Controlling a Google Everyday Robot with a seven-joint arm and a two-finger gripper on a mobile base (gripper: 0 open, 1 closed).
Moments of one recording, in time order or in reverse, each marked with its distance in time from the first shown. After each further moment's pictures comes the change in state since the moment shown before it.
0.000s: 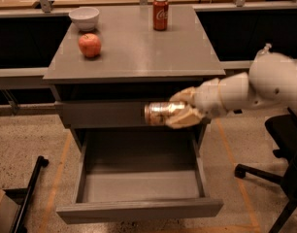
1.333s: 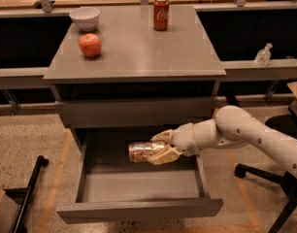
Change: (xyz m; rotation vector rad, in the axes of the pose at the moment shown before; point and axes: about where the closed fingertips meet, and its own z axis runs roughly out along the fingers) arm 0.089 0.072 0.119 -0.184 -0.089 0.137
